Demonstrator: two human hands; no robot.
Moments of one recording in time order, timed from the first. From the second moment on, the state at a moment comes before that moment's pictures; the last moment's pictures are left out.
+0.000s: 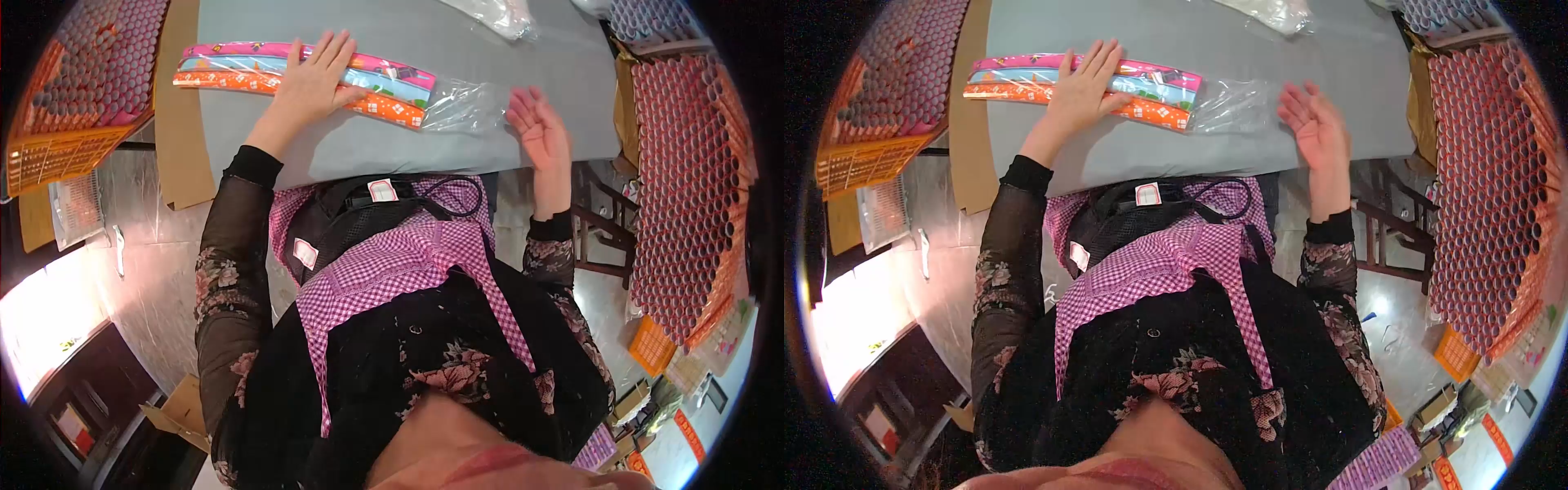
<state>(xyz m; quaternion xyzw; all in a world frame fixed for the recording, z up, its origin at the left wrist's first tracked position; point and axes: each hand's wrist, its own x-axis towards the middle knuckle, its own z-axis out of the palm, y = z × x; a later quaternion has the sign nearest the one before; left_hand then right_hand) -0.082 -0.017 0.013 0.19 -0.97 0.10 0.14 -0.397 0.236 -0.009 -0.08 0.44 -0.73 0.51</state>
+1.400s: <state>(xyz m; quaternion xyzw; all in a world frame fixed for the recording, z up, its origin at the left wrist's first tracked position) -0.078 -0.014 0.011 0.22 -0.96 0.04 0.17 -0.349 0.229 0.018 -0.32 0.70 -0.52 0.38</state>
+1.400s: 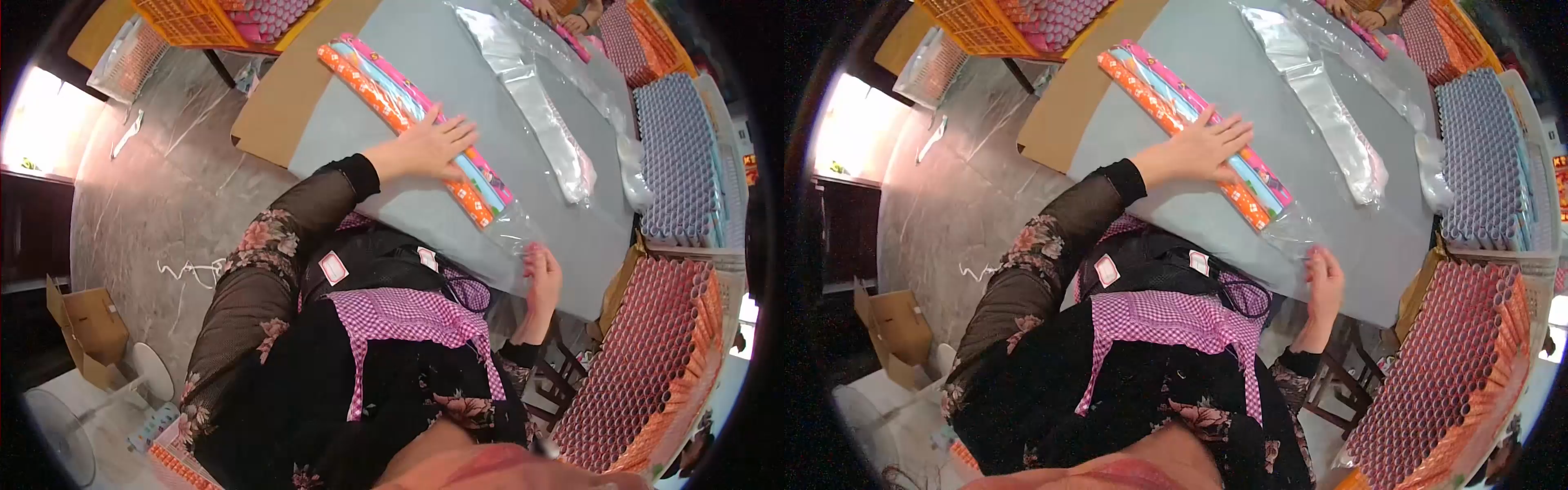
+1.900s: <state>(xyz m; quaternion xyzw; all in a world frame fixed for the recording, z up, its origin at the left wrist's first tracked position) -0.081 -0.016 0.006 0.23 -0.95 0.06 0.18 -0.303 0.207 0.029 -0.38 0.62 -0.60 0.33</state>
